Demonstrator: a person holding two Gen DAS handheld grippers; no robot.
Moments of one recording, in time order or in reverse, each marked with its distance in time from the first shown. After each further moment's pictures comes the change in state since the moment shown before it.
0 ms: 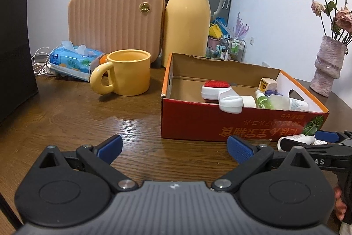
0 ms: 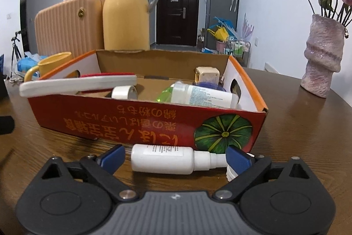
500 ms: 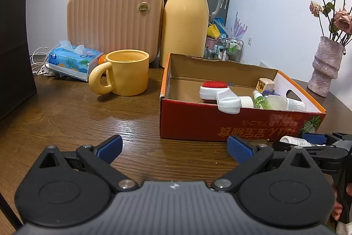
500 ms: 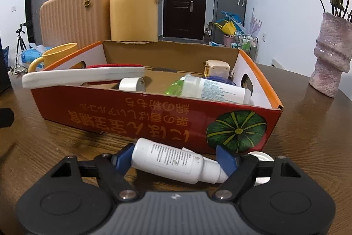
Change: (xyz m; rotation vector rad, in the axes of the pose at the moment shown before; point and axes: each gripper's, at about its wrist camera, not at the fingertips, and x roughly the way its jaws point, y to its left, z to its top) left arm -0.004 0.000 0.001 0.000 0.000 -0.014; right arm 0.009 0.006 0.001 -0.026 0.043 0.031
